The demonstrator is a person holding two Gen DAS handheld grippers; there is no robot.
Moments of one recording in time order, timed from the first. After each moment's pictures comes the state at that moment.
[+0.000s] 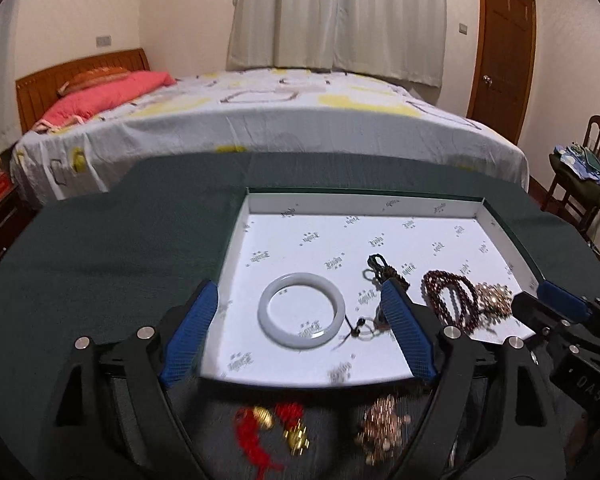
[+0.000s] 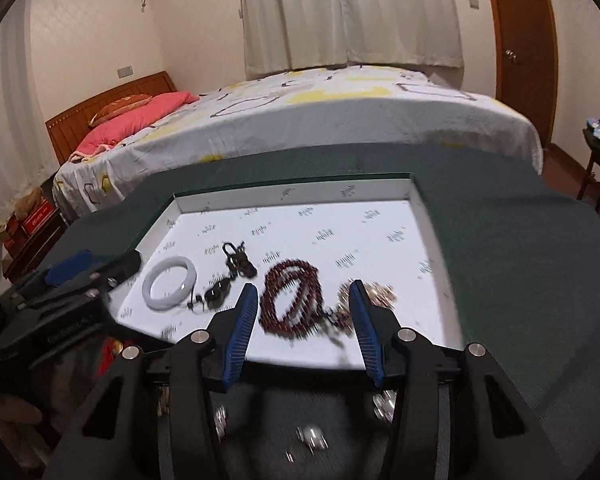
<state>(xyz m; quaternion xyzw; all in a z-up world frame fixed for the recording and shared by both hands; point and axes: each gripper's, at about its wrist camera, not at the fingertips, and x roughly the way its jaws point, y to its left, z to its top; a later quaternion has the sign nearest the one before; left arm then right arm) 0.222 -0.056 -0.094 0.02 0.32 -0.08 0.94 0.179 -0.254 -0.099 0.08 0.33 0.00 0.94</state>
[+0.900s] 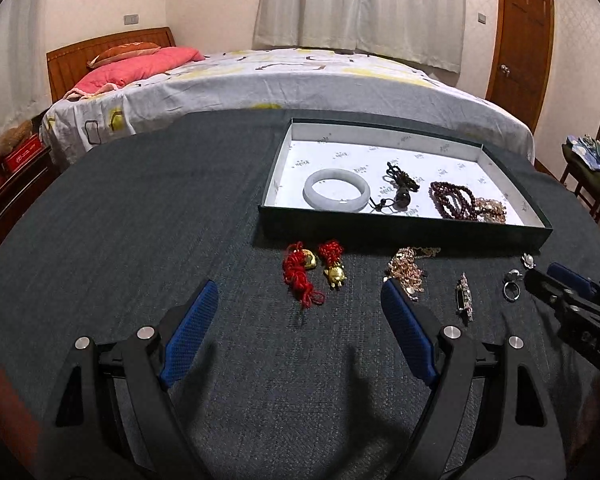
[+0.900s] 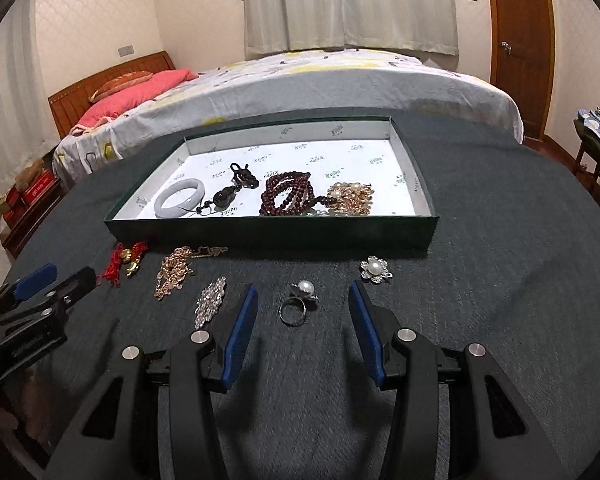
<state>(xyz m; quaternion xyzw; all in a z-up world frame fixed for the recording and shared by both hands) 0.127 -0.016 -0.121 0.01 0.35 -0.04 0.93 0.125 -0.243 -0.131 0.07 0.37 -0.01 0.93</state>
